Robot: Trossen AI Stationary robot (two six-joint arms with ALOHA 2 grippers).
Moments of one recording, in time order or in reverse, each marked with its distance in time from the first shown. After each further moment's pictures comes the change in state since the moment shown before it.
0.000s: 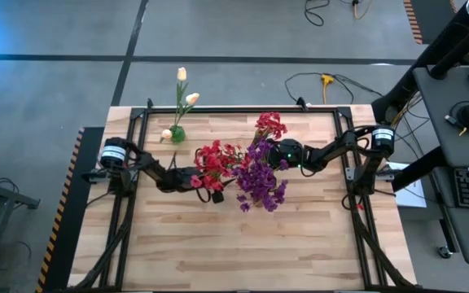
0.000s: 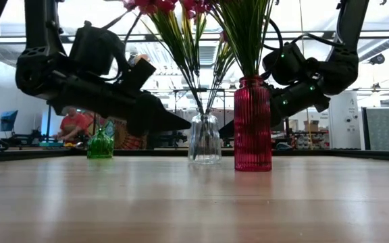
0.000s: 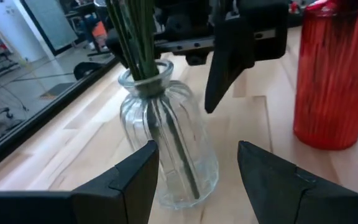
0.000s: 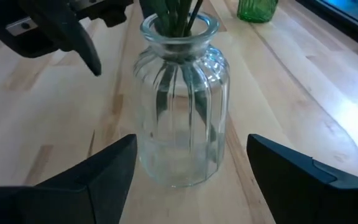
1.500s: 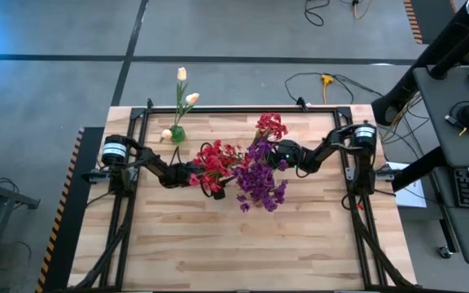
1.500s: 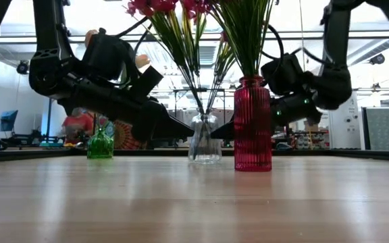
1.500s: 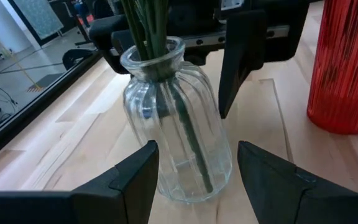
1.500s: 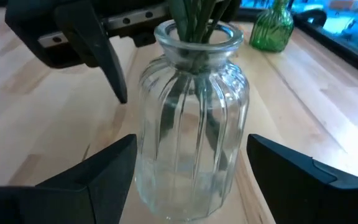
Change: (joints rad) left arm 0.073 0.000 0.044 -0.108 0.105 0.026; right arm -0.016 0.149 0.022 0.224 -0.077 -0.080
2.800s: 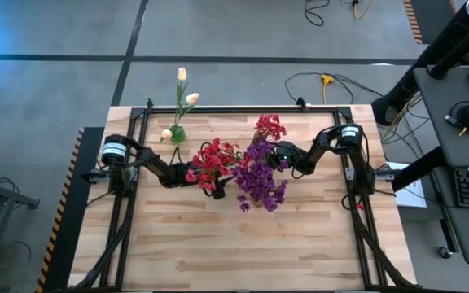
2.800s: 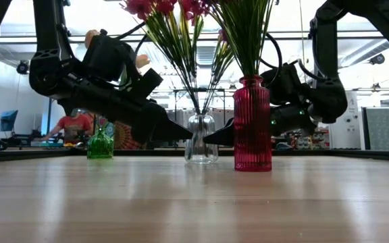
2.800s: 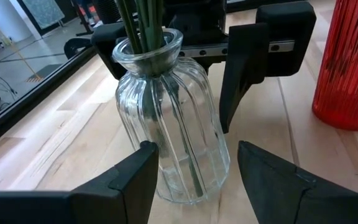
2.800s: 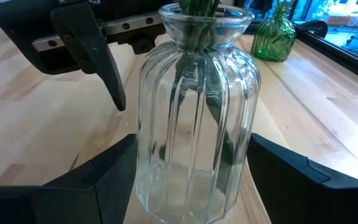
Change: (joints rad) left arm 0.001 0.000 -0.001 -0.023 -0.002 -0.034; right arm -0.003 0.160 0.038 0.196 -0.027 0.015
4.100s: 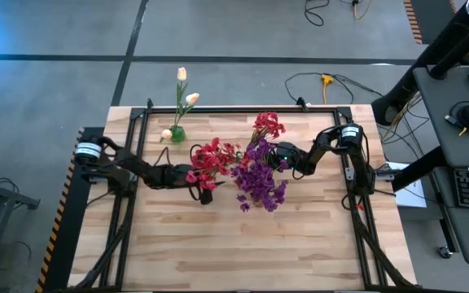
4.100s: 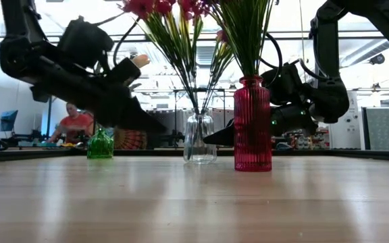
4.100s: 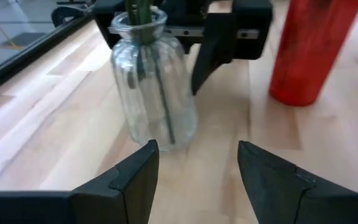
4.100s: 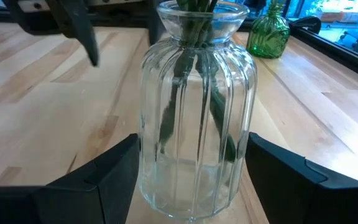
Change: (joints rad) left arm -0.056 -0.233 -0.136 -0.183 -0.006 -0.150; right arm 0.000 -0.001 -0.012 -0.003 0.034 0.016
